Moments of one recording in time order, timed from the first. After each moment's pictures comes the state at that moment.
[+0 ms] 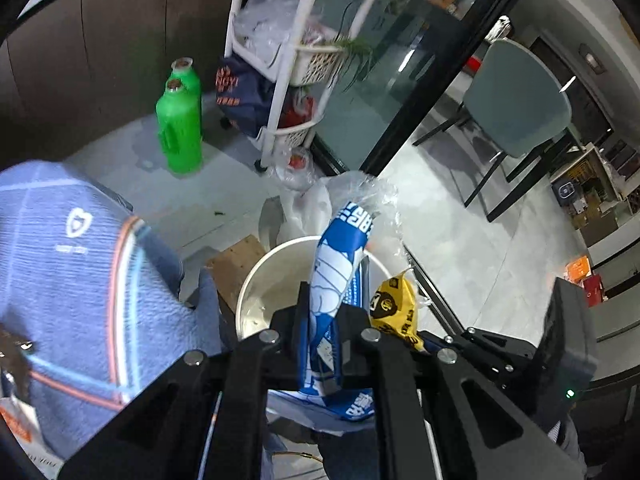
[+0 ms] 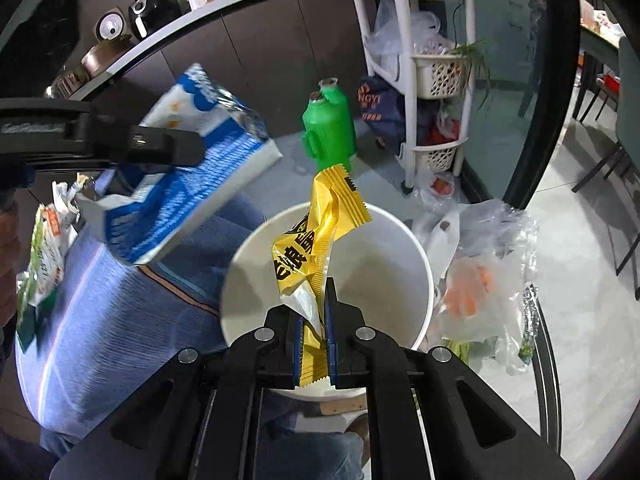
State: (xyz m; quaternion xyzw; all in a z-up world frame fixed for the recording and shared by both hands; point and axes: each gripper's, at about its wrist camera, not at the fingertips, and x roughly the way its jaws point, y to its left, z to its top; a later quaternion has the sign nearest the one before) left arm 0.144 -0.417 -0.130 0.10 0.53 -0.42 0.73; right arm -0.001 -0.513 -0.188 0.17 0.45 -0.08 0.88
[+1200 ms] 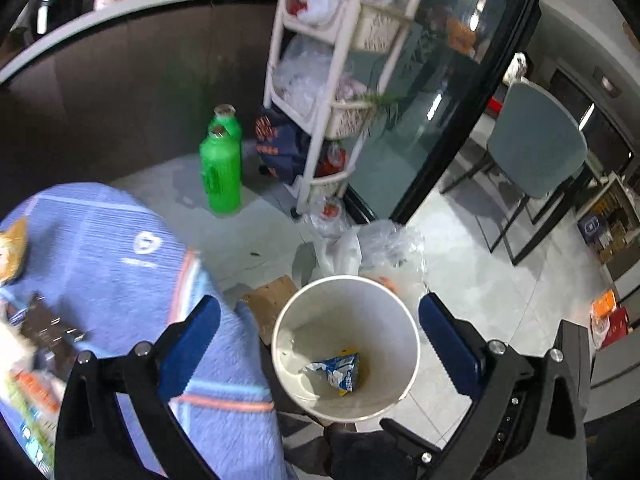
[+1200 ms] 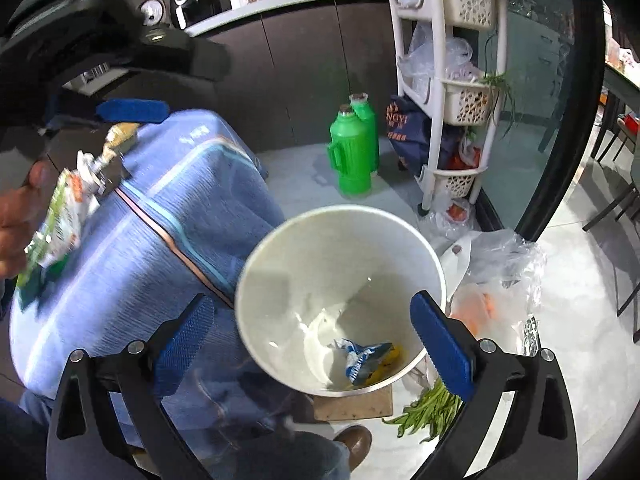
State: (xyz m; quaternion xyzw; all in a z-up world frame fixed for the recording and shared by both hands) left arm 0.127 -0.383 -0.069 0.07 0.45 -0.37 0.81; right arm -0.020 -0.479 -0.157 0.13 0.41 -0.05 0.90
